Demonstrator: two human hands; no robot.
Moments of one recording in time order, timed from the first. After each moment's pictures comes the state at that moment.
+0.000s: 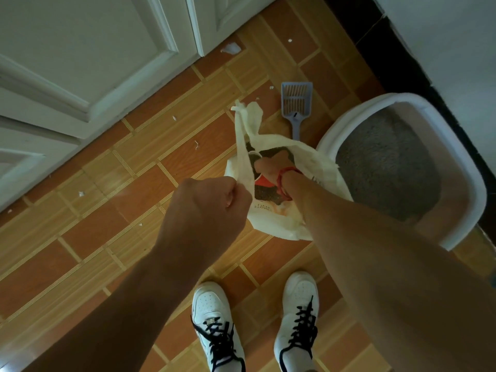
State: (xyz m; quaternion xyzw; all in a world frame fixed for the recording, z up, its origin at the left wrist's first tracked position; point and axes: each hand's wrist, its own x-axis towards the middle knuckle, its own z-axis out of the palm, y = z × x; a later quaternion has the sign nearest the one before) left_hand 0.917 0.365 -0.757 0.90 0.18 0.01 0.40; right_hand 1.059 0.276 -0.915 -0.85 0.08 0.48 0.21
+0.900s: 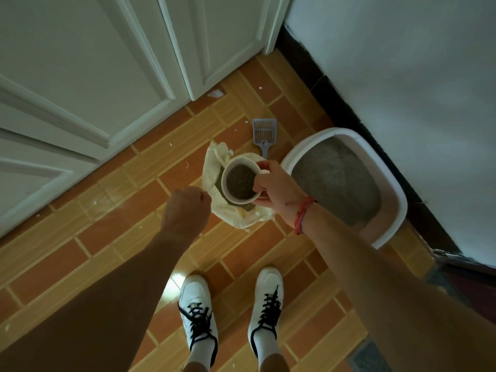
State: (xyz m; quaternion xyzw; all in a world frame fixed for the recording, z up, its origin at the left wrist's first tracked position) left_hand 0.926 0.342 -0.713 0.86 0.36 -0.14 0.33; right_hand 1.054 0.210 -0.658 -0.68 0.11 0.53 0.50
